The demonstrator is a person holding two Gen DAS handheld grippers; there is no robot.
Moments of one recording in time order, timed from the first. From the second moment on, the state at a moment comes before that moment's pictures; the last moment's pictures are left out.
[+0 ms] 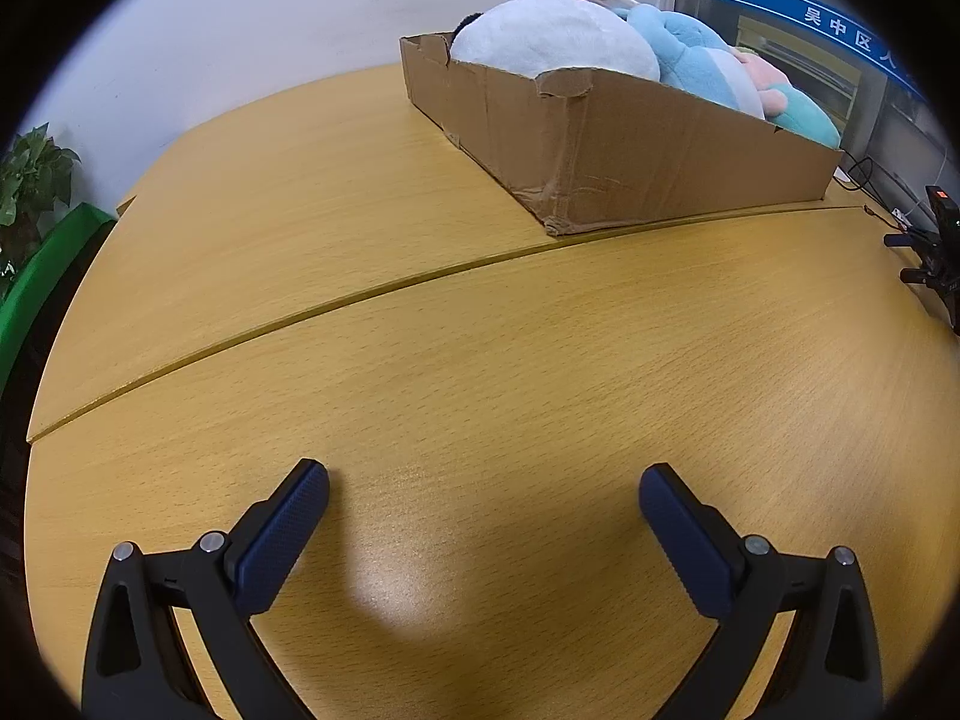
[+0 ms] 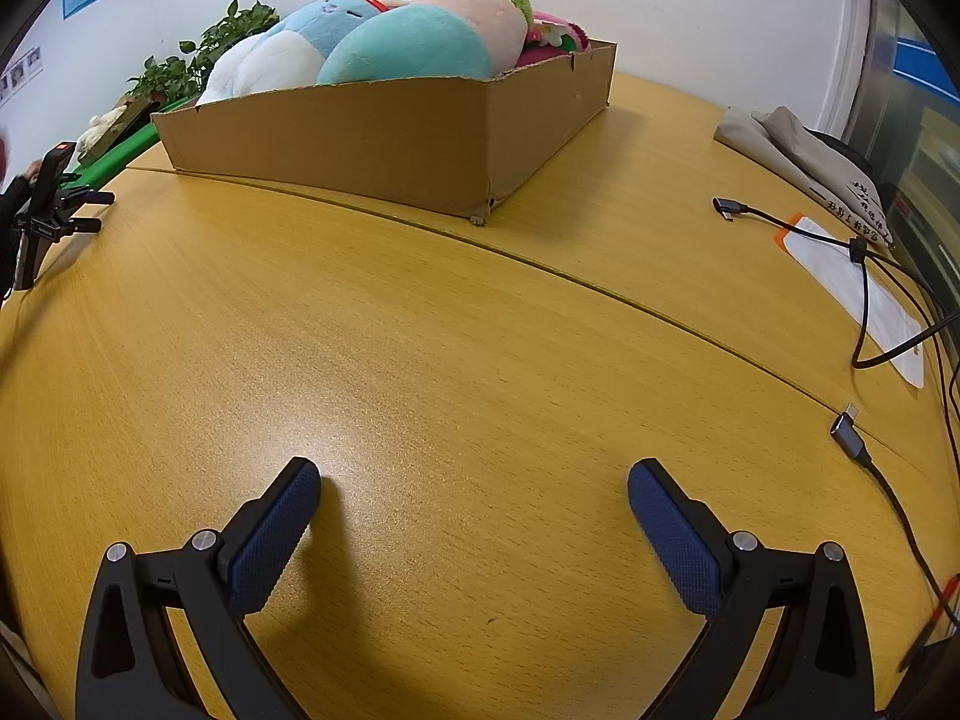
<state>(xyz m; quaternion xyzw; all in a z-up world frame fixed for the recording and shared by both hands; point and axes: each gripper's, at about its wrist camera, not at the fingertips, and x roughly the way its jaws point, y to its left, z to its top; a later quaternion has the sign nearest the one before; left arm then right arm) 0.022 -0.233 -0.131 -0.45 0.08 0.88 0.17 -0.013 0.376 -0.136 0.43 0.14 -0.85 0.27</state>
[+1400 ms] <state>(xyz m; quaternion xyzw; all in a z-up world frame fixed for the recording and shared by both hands) 0.022 -0.231 -0.133 -0.45 0.08 0.88 0.17 -0.012 0.374 -0.137 0.43 0.14 -0.85 0.26</state>
